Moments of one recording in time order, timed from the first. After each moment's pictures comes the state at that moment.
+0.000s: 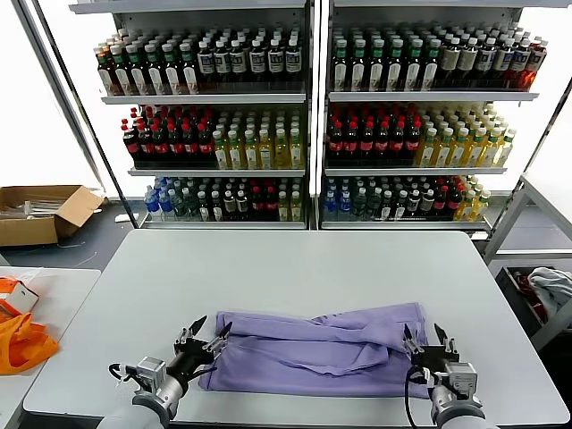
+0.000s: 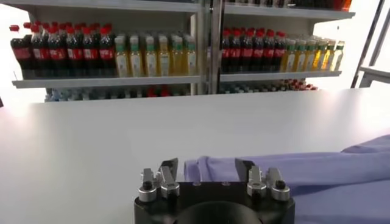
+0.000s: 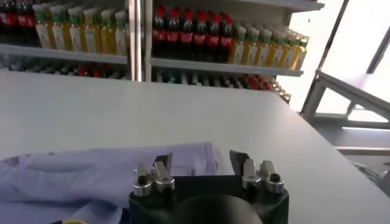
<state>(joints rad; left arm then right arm) 1.44 -1.19 -0.44 -1.99 -0.37 0.37 0.04 -1.53 1.29 0.59 2.23 0.25 -0.54 0.24</state>
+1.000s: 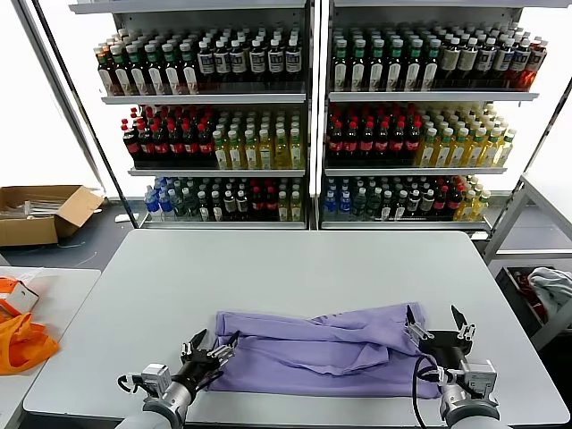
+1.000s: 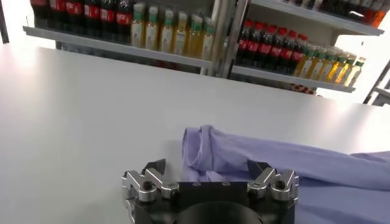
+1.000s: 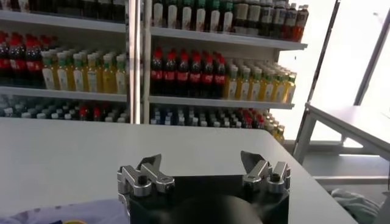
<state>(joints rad) 1.44 -1.25 -0.43 -1.93 -0.49 0.37 0.00 -1.55 1.30 0.58 2.28 0.22 -0.50 0.24</state>
